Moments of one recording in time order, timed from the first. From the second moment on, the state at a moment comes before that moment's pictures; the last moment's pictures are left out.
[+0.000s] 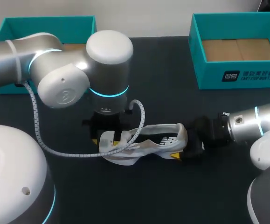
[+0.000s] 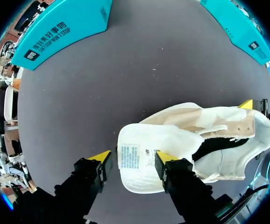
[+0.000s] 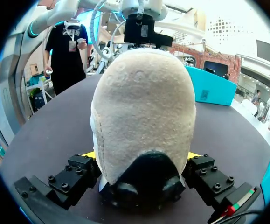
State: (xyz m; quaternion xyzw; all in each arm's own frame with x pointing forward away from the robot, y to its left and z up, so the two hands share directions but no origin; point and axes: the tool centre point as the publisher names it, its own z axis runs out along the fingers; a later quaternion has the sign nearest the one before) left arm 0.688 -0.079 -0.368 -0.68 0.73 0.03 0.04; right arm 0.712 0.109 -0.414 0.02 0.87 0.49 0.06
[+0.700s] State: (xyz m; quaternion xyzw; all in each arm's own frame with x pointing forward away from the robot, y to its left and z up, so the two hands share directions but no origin) left arm 0.689 -0.064 -0.275 -0.42 0.90 -0.03 -0.03; right arm 0.713 0.109 -0.413 0.02 0.87 0.49 0.06
